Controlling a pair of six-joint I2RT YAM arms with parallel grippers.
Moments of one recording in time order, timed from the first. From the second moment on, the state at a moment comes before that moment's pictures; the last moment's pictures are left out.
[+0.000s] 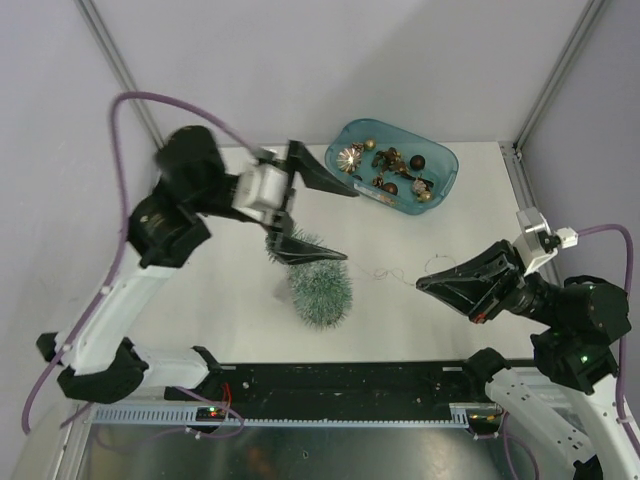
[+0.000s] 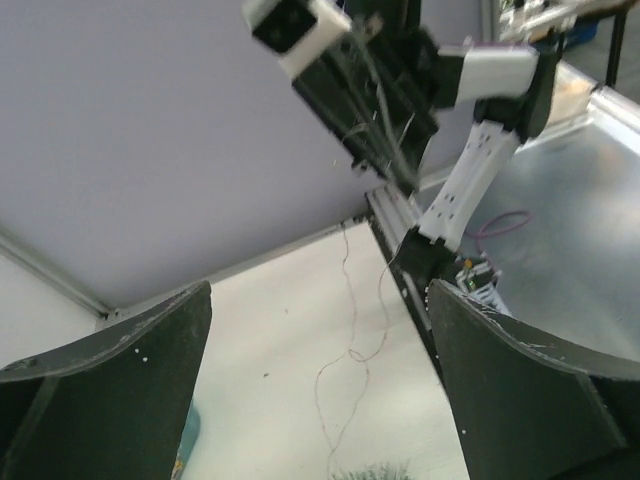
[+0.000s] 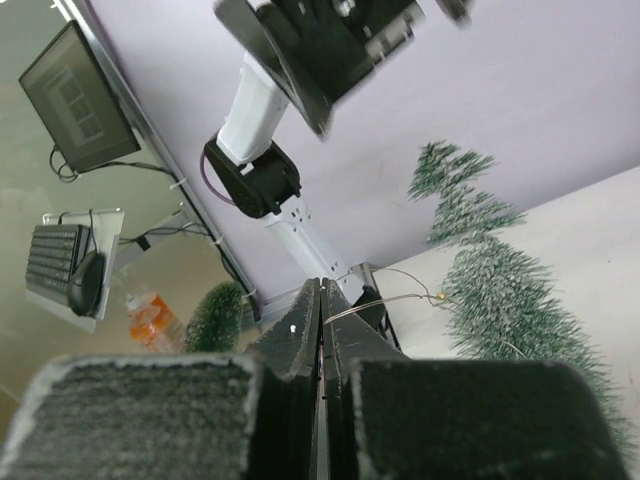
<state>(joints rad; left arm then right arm) -0.76 1.23 1.82 -0.49 1.04 0.25 0.52 0.46 0.95 0.00 -0.78 0.76</state>
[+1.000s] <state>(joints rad) -1.05 1.34 1.61 -0.65 0.63 0.68 0.52 0.49 1.03 -0.11 -0.66 0.65</state>
